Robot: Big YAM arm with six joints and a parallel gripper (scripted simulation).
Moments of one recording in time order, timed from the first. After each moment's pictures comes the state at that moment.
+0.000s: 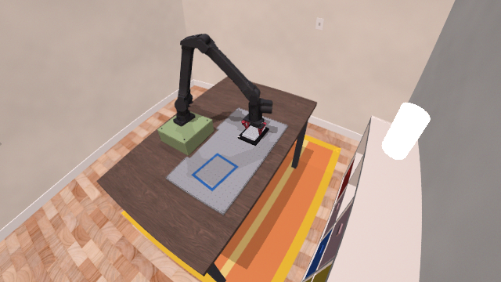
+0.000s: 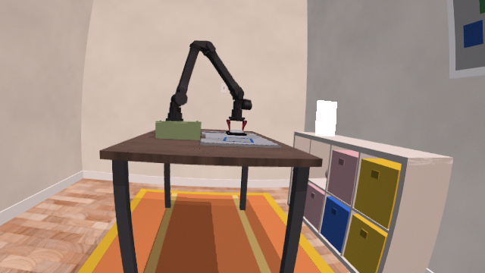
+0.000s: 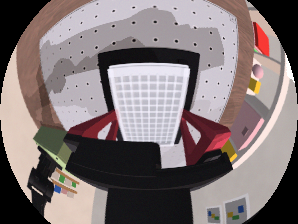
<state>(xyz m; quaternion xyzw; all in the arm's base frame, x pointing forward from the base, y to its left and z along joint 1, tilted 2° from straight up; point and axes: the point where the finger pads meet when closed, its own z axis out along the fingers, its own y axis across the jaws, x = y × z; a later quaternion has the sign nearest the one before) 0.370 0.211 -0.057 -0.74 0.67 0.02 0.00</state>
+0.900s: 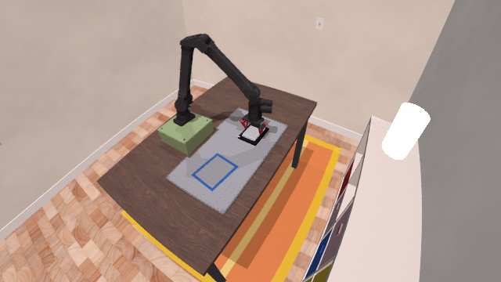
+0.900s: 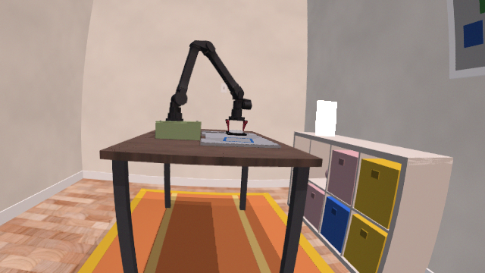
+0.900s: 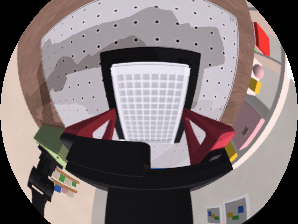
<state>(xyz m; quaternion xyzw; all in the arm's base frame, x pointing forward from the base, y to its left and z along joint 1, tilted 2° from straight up) 0.368 0.210 -0.054 -0.74 0.67 0.02 0.00</state>
